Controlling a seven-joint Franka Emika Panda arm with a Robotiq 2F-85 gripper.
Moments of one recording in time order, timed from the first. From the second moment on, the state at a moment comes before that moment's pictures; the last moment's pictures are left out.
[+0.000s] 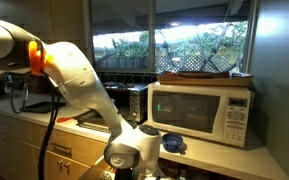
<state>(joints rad) -0.52 0.49 -0.27 -2.19 0.26 2.57 0.01</state>
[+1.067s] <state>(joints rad) -0.58 0.62 -0.27 -2.07 0.29 2.69 0.06</state>
